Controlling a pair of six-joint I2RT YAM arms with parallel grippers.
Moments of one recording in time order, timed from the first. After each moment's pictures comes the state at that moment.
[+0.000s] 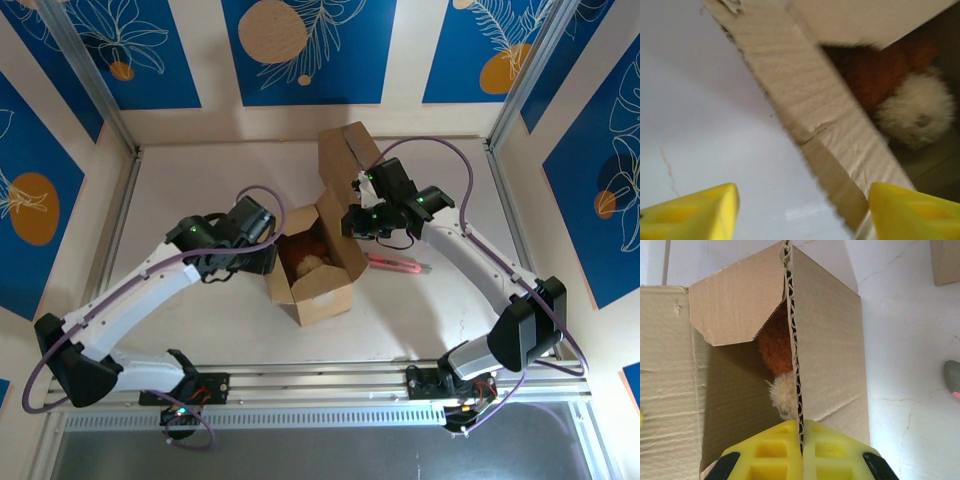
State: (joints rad) left arm -0.78 1.27 1.34 -1.15 -0.27 -0.45; right arm 0.52 1.45 1.33 -0.84 -0.35 0.49
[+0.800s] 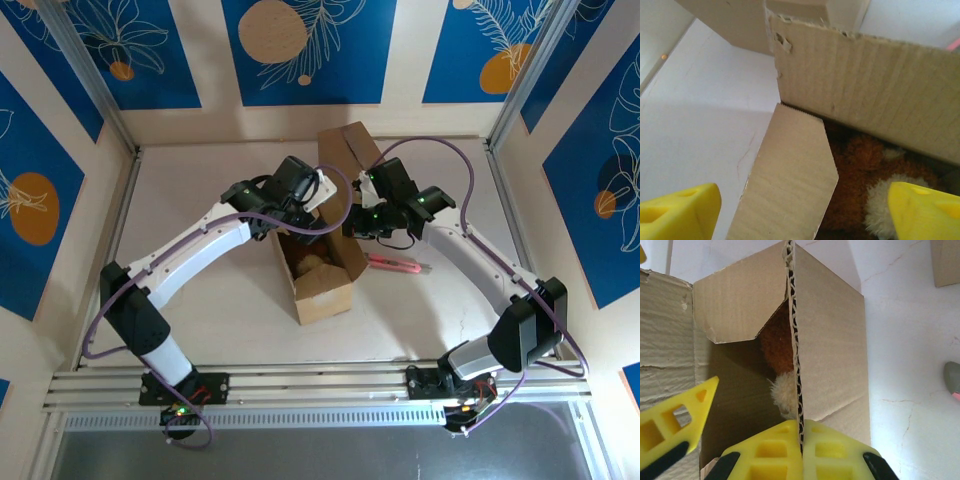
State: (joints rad) left arm -0.78 1.64 1.62 -0.89 -0.19 0.23; right arm 0.52 1.44 1.33 -0.84 -0.35 0.49
